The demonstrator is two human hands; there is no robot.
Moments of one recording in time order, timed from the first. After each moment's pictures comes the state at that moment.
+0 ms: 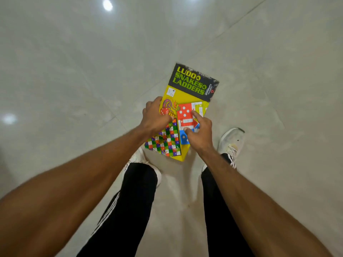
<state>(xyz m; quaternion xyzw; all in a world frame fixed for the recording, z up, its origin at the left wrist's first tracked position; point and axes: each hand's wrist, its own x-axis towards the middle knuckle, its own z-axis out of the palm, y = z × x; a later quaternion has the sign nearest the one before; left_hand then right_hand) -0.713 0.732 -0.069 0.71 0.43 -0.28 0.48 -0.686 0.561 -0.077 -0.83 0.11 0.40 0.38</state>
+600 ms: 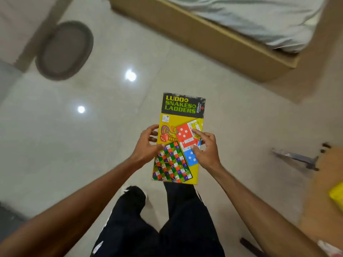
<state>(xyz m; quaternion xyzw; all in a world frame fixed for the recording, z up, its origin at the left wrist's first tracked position) -0.588 0.512 0.453 0.76 0.17 -0.29 0.56 -0.605 0.281 0.450 -0.82 0.16 0.20 0.52</state>
